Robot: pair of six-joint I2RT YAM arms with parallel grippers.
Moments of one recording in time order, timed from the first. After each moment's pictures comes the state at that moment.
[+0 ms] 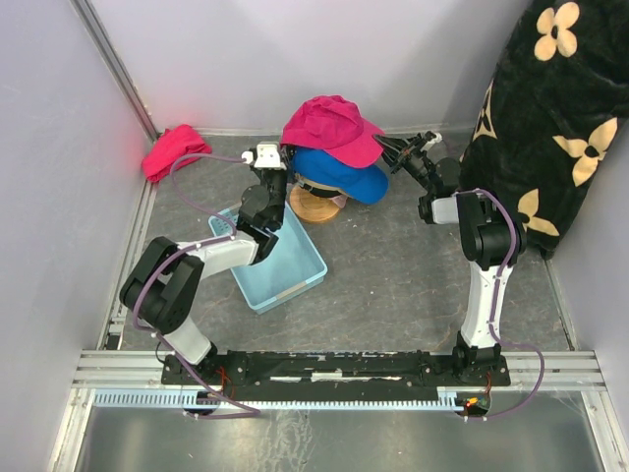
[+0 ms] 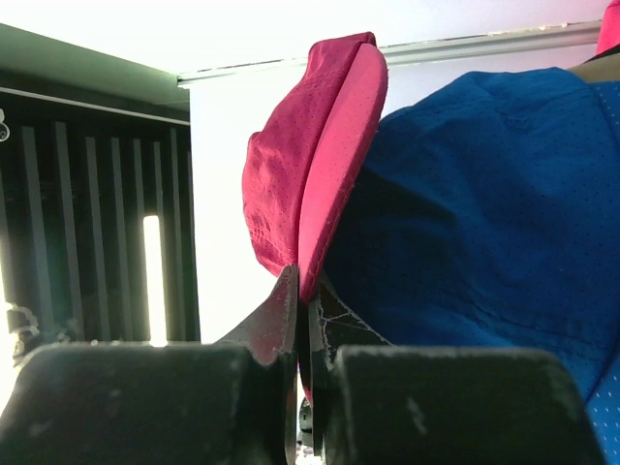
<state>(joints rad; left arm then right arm) -0.58 1.65 0.87 1.14 -0.47 0.07 0.12 2.14 1.16 1.39 -0.64 2.05</state>
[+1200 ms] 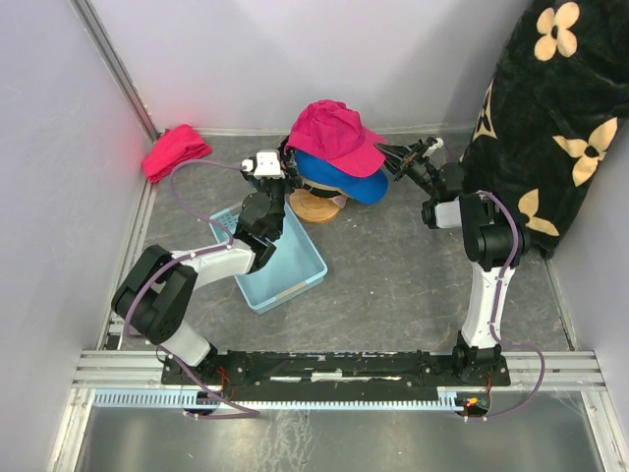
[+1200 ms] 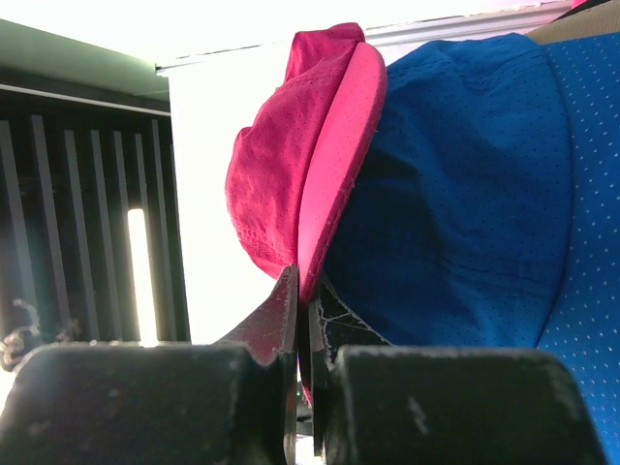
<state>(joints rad) -0.61 1.57 0.79 1.07 -0.57 0.07 0.11 2.13 1.09 1.41 -0.71 2.03</state>
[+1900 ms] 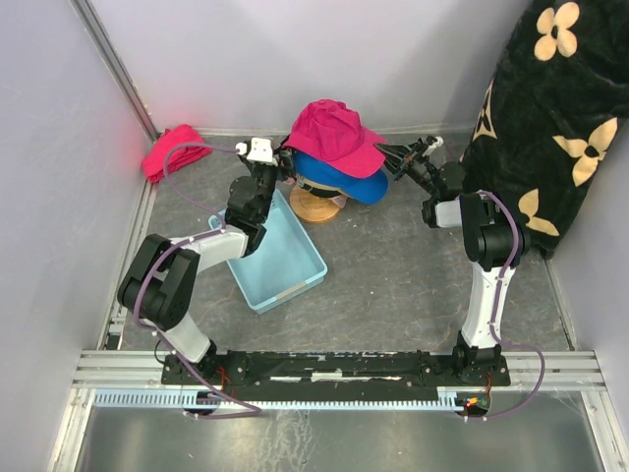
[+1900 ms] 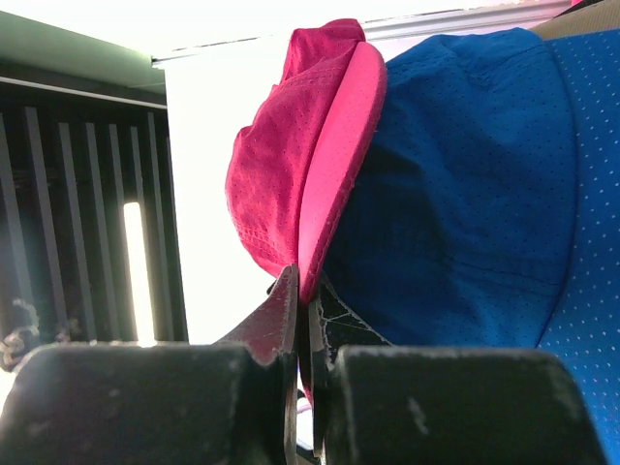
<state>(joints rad) -0.46 1.65 0.86 1.07 -0.28 0.08 0.11 2.13 1.10 1.41 -0.73 2.03</state>
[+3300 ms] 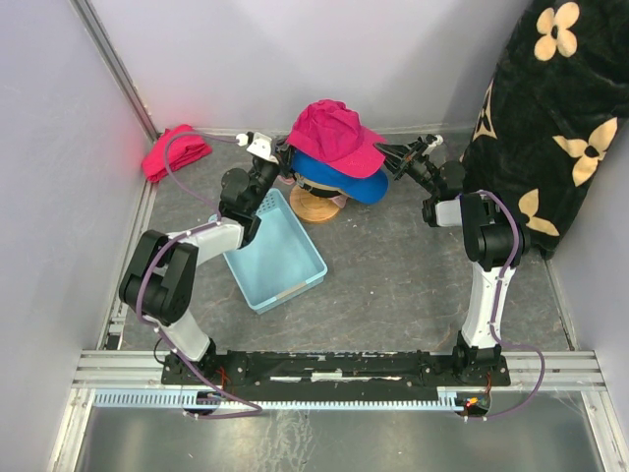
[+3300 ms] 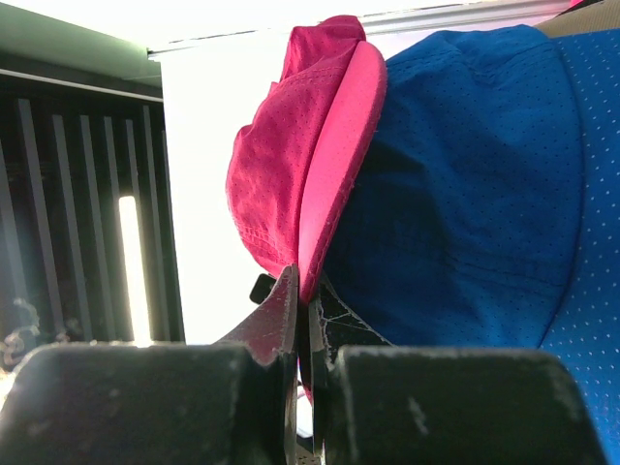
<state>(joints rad) -0.39 1.68 0.92 1.10 0.13 0.00 0.10 2.13 1.11 1.40 -0.74 2.02</state>
